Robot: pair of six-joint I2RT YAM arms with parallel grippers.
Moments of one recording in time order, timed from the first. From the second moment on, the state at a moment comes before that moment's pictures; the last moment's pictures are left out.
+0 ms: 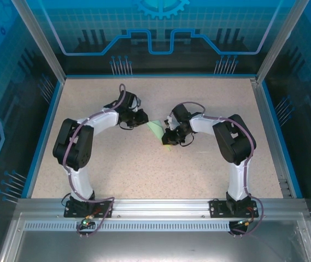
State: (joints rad) left arm -0.33 1.87 1.22 -0.32 0.38 -0.62; right arm 0.49 2.03 1.23 -0.48 -0.58 0.38
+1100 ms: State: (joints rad) left arm -0.45 2.03 1.23 -0.27 0.43 -0.71; right arm 0.49 2.03 1.22 -0.48 -0.58 0.39
